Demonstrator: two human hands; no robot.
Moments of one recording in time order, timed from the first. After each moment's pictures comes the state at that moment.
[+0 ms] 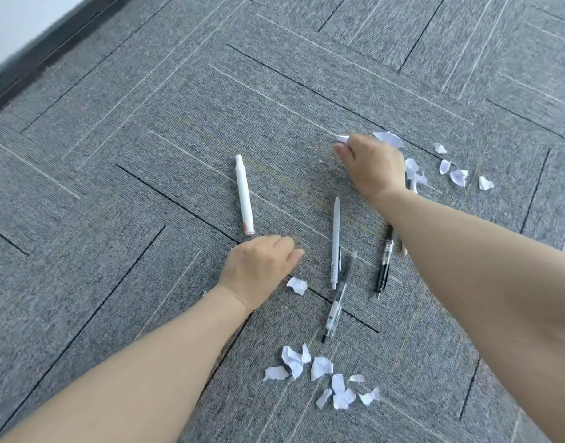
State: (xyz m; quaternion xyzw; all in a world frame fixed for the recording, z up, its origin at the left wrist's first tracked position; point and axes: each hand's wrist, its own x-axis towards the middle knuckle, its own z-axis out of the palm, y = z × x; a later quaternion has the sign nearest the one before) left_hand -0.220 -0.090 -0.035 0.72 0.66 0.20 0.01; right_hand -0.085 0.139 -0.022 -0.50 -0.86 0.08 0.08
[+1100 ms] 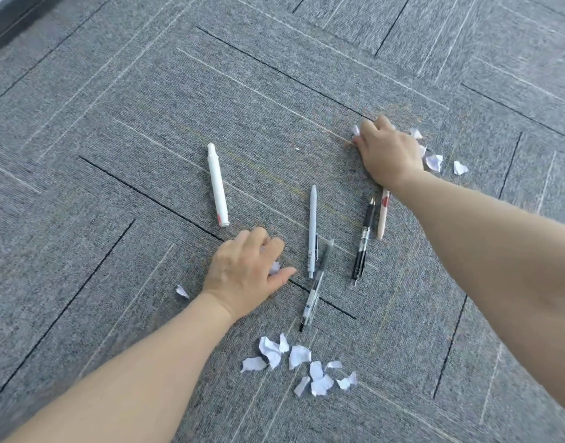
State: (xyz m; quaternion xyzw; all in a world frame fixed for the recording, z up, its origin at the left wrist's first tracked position) left_hand -0.200 -0.100 -0.042 0.73 0.68 0.10 0.03; right_hand -0.026 0.168 -0.026 -0.49 -0.87 0.01 -0.01
